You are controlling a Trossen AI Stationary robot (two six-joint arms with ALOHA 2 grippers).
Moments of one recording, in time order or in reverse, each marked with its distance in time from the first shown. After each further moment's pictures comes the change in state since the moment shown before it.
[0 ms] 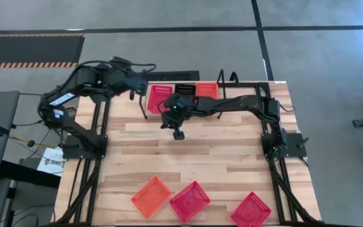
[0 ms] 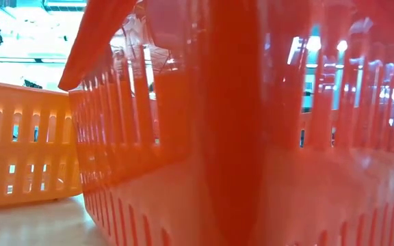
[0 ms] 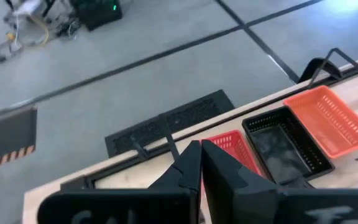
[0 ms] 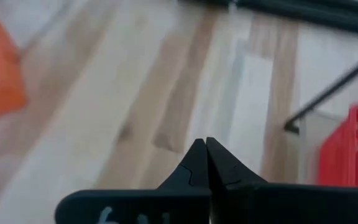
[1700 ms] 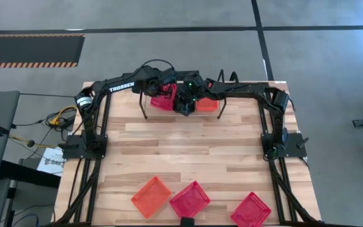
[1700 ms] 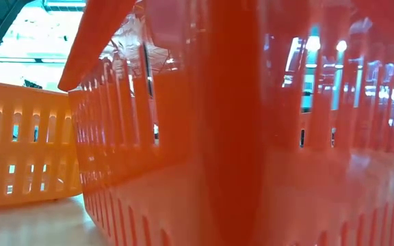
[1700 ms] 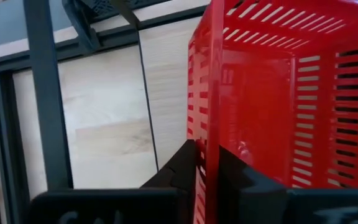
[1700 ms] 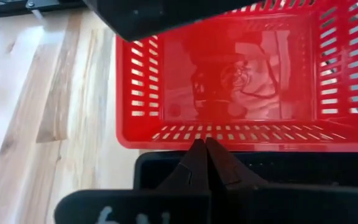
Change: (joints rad) left arm 0.355 0.400 -0.345 0.324 0.450 -0.092; right arm -0.259 -0.083 -0.225 0.216 0.026 0.204
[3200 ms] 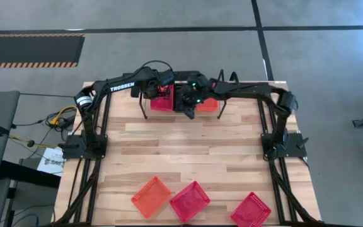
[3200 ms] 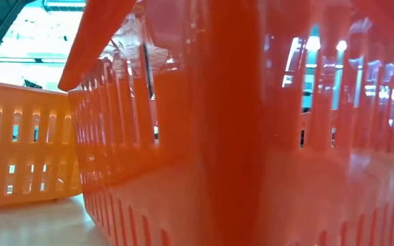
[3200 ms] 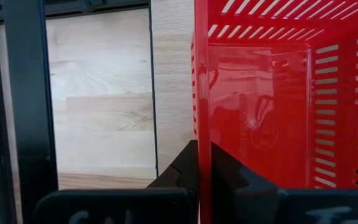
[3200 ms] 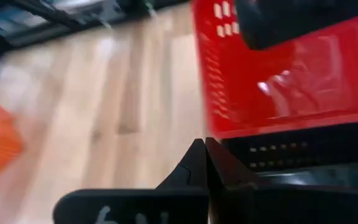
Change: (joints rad) left arm 0.026 0.000 -0.063 0.008 0.074 -0.110; right arm -0.003 -0.078 -0.045 -0.054 -0.211 0.106
